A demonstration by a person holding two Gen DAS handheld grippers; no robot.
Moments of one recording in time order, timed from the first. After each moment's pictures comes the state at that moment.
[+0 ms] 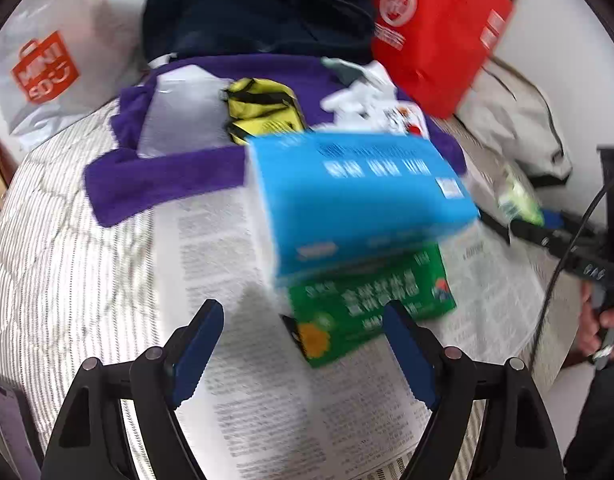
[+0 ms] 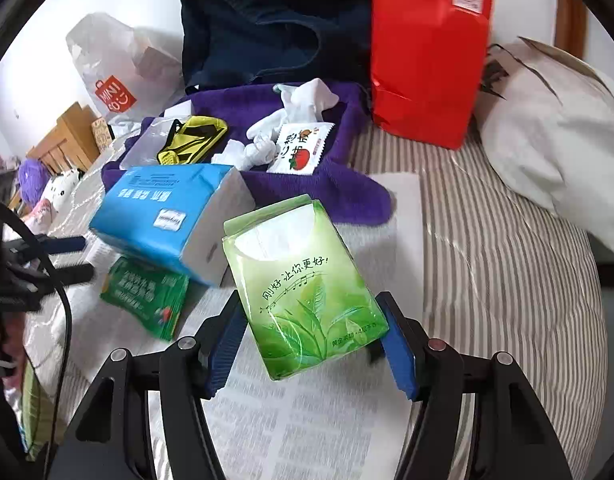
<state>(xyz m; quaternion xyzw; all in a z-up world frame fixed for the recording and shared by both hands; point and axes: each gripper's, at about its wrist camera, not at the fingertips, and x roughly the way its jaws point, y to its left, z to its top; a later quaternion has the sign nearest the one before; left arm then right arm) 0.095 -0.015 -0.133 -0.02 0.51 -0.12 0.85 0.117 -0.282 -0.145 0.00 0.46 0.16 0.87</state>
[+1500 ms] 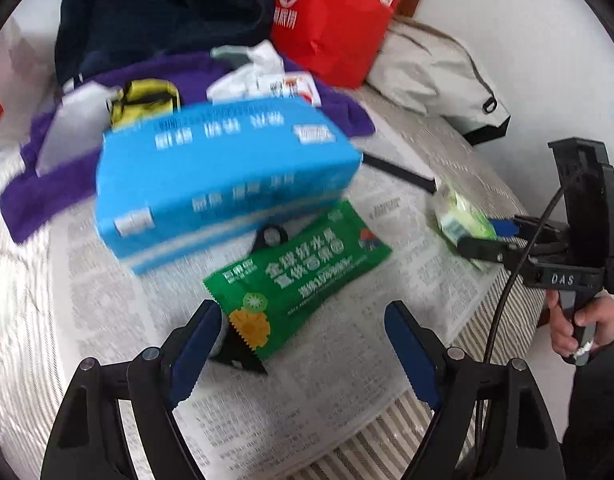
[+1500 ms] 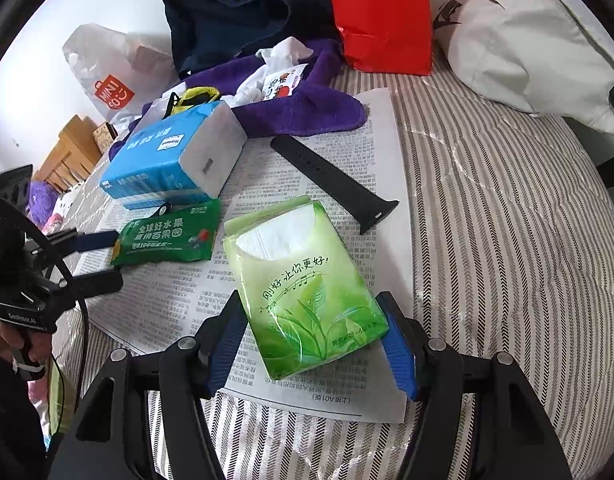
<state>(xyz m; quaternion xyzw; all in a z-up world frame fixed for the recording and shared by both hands) 0.062 -0.080 -0.148 0.01 0.49 -0.23 0.84 0.064 -0.312 -0.180 0.06 0.48 0.17 0.86</state>
